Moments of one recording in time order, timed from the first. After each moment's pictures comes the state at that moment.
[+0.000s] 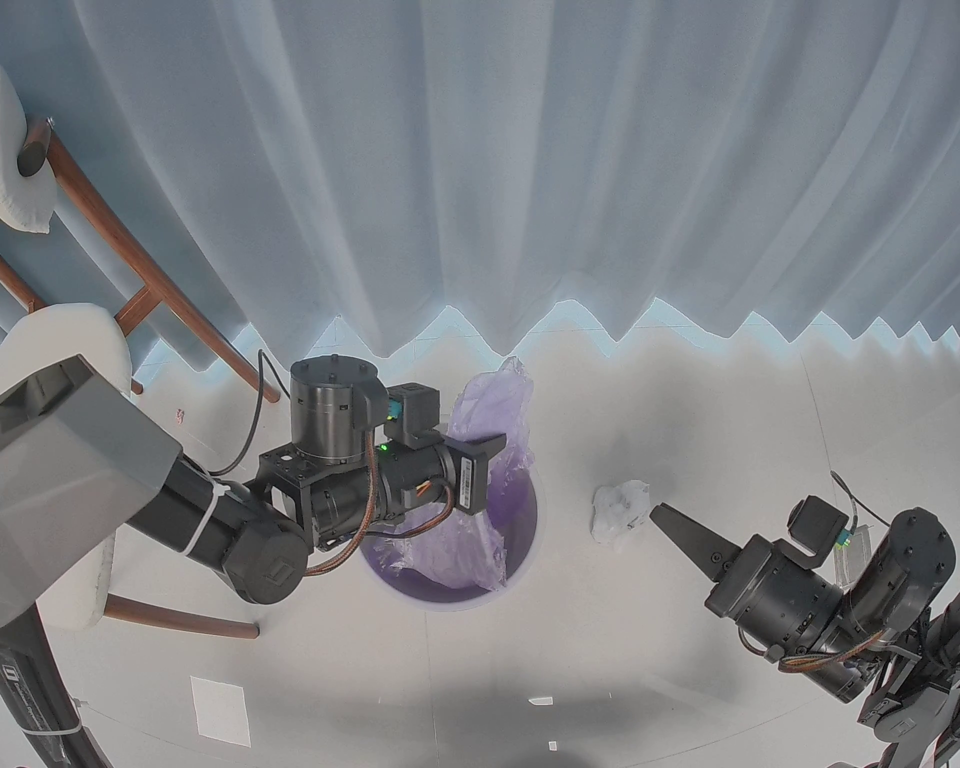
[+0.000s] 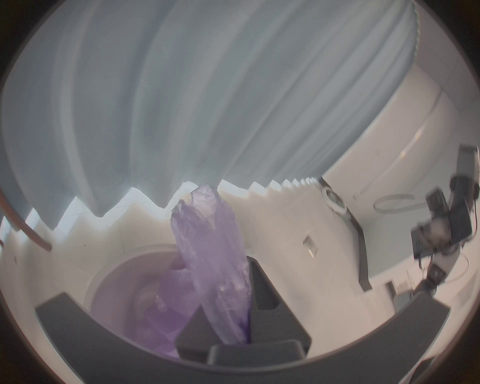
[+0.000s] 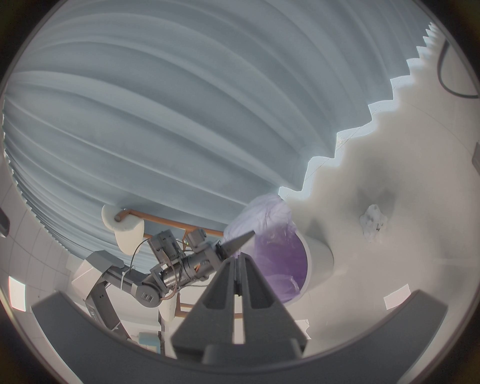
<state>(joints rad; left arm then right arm) -0.57 2.04 -0.97 -0.87 -0.22 -0.10 0.65 1.70 -0.14 -1.55 -0.15 0.77</state>
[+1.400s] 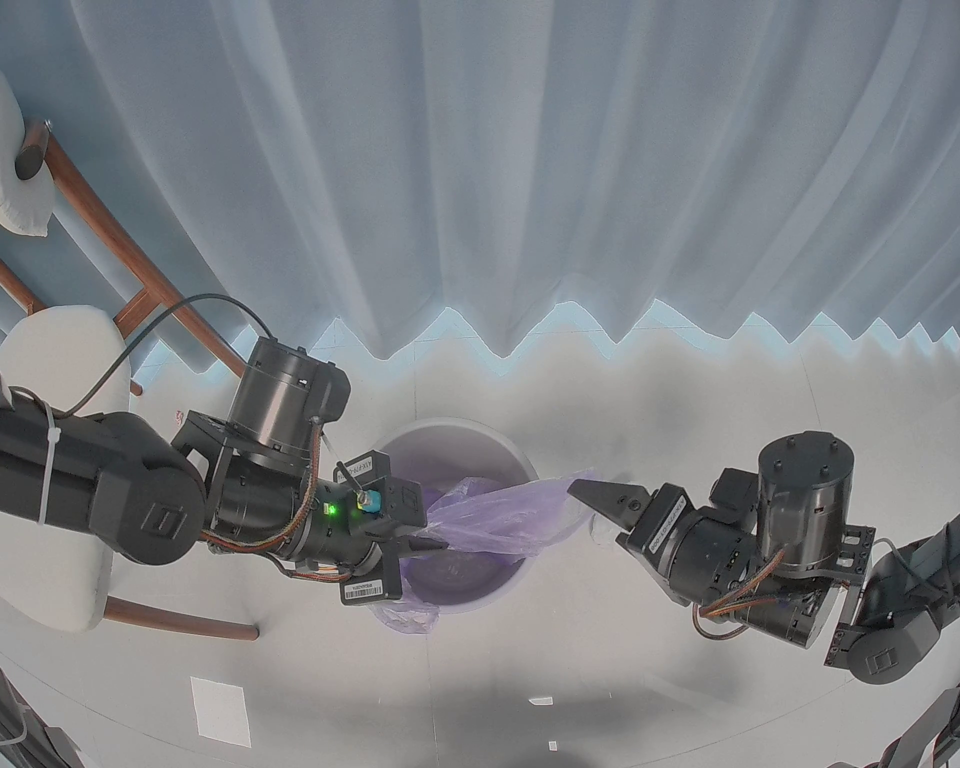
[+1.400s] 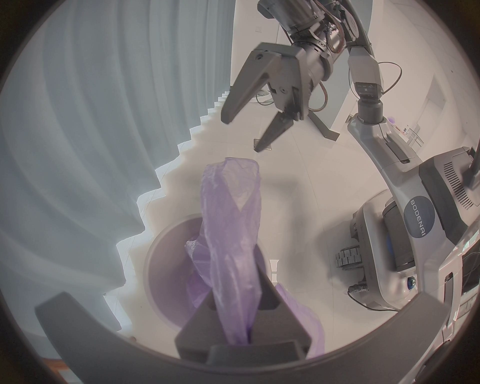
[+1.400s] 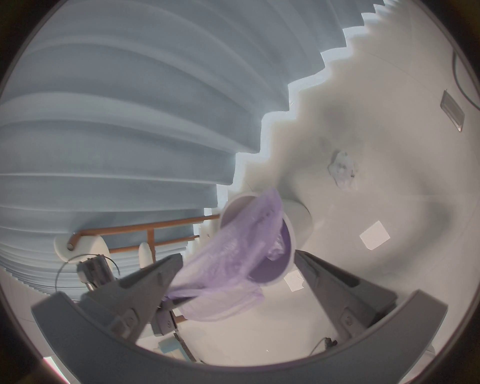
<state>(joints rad) -0.57 1.76 -1.00 -0.04 -0.27 0.94 0.62 1.72 -0.56 -0.81 -0.14 1.08</state>
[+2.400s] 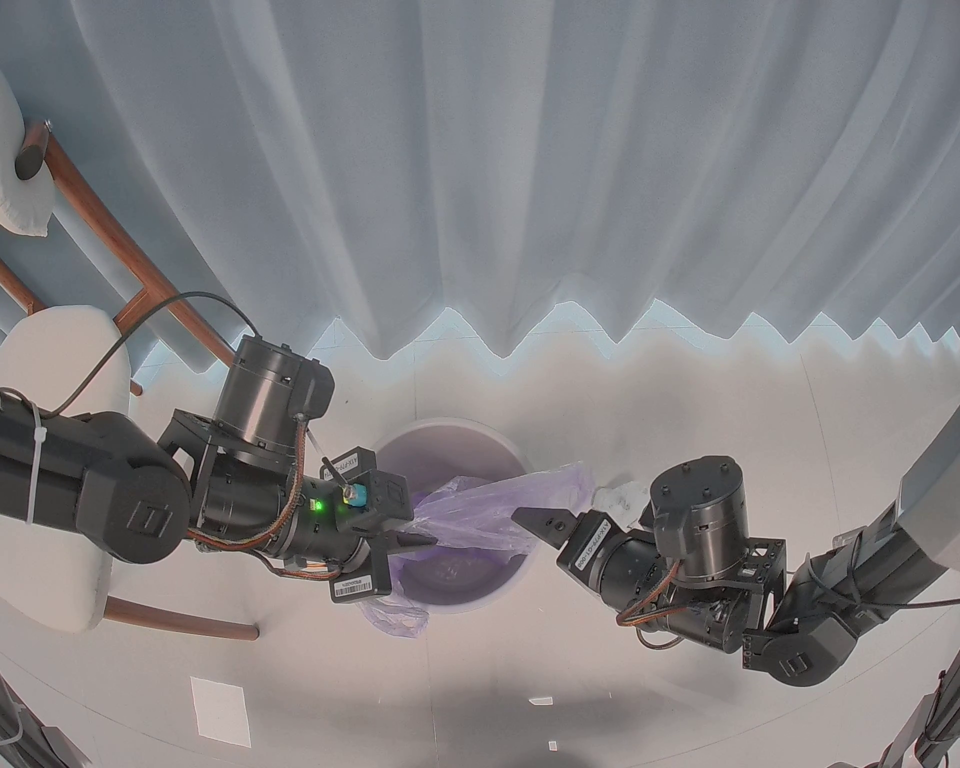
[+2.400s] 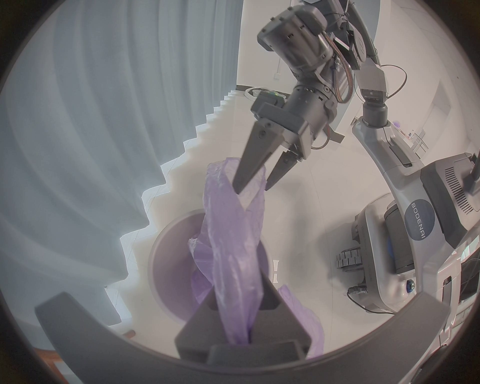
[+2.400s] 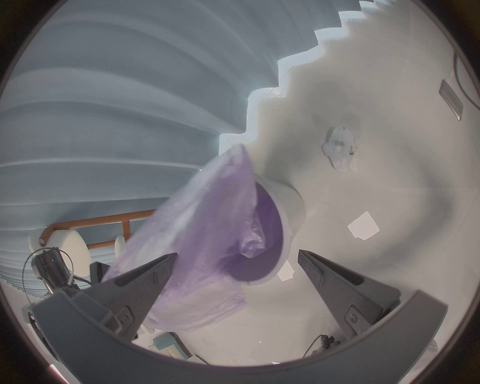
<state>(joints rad) -0.56 1.74 -0.98 -0.04 -0.26 0.91 0.64 1.93 -0.69 -0.78 -0.14 1.11</state>
